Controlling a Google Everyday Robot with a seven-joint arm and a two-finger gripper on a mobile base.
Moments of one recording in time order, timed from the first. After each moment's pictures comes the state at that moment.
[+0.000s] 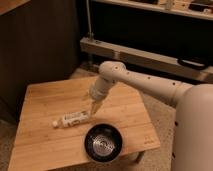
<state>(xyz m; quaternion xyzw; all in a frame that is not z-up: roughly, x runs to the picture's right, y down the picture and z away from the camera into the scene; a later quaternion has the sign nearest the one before) -0.090 0.089 0.777 -0.31 -0.34 -0.17 0.87</state>
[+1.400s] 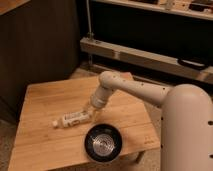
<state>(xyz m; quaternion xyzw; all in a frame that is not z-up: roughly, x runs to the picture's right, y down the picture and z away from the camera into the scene) -0.092 0.148 0.829 -0.37 -0.36 -0.16 0.85</state>
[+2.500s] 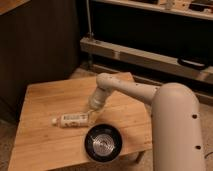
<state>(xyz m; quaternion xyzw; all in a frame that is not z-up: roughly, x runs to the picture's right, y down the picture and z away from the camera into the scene) -0.105 0.161 0.841 -0.43 -0.32 -0.07 0.84</state>
